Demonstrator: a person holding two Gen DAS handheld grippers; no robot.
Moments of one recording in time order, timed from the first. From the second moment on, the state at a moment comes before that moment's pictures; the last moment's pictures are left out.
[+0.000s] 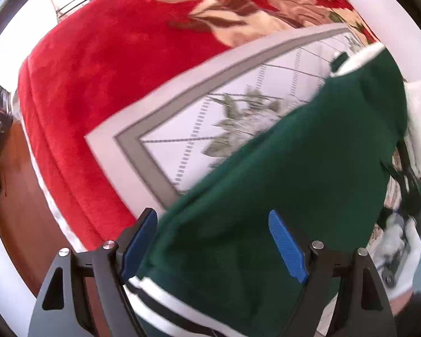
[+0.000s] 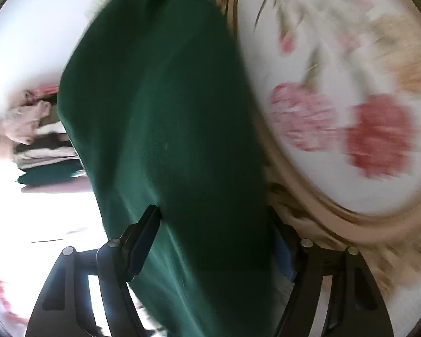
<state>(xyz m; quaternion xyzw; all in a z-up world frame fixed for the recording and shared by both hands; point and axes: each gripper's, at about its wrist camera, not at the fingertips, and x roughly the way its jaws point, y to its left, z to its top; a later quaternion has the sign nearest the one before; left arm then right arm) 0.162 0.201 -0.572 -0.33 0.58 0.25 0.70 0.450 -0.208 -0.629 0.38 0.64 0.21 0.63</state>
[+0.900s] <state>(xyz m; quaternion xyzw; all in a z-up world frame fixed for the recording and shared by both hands) 0.210 0.029 -0.555 -0.23 0.62 0.19 0.72 0.180 -0.429 -0.503 0.35 0.75 -0.08 0.55</state>
